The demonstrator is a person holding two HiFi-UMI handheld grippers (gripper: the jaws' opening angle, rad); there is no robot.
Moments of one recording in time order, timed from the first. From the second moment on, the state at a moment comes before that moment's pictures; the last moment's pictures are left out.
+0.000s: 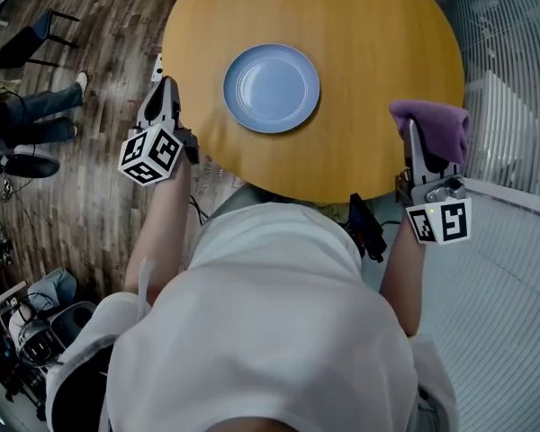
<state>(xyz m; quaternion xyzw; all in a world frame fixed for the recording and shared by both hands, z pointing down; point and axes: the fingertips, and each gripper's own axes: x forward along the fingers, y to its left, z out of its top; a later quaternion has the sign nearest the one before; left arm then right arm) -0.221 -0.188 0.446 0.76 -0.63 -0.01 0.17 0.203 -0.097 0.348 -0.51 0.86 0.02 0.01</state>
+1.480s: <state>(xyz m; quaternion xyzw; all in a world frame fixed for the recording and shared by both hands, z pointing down) -0.152 -0.157 0.319 0.85 -0.52 0.01 -0.03 0.214 -0.106 0.274 -0.57 0.82 0.05 0.05</state>
